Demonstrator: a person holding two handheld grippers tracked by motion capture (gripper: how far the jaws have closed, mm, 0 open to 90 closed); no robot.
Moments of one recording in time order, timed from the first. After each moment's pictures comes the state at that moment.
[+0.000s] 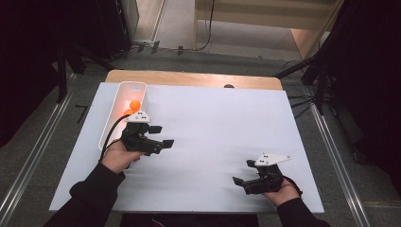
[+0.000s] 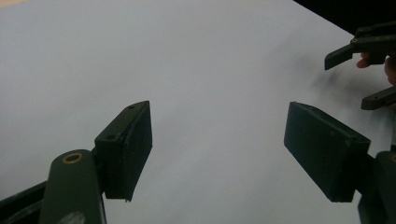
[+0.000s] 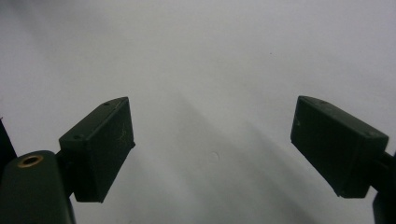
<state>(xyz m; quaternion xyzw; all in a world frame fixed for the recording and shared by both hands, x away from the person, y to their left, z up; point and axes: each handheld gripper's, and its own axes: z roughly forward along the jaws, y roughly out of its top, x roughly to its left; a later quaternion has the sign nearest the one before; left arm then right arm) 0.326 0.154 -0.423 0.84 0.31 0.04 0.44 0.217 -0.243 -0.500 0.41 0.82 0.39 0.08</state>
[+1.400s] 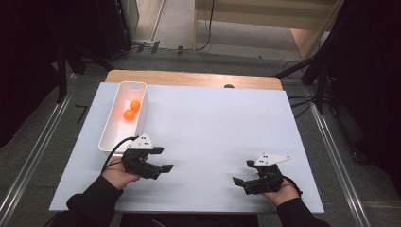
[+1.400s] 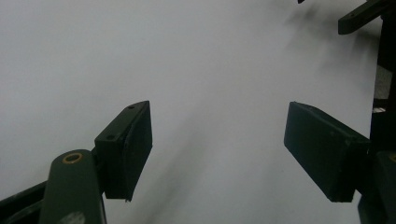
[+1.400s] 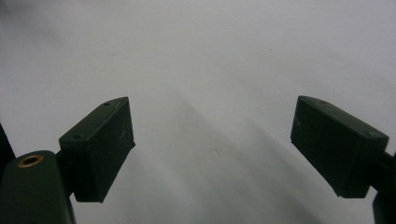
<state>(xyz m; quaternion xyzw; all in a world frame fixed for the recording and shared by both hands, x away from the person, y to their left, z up) 0.286 0.159 -0.461 0.88 0.25 0.02 0.41 0.218 -0.243 -0.502 0.41 0.82 0.39 0.08</state>
